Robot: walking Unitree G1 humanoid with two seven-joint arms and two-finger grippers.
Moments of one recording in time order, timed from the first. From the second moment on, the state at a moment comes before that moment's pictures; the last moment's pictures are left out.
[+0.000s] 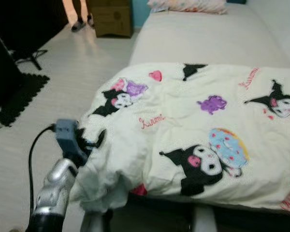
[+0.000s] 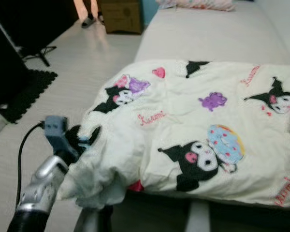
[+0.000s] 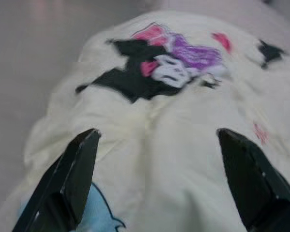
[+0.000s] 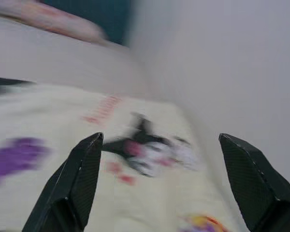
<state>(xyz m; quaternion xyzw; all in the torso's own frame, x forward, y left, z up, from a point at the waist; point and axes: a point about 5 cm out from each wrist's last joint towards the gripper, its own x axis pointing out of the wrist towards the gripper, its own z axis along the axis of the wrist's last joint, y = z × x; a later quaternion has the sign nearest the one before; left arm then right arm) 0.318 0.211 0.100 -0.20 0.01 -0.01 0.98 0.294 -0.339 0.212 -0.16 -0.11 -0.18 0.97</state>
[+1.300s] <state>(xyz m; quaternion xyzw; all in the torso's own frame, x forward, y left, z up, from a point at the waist) 0.286 0.242 0.014 -0.52 0.04 0.11 0.84 0.289 -0.266 0.170 -0.16 -0.01 -0.04 0.99</state>
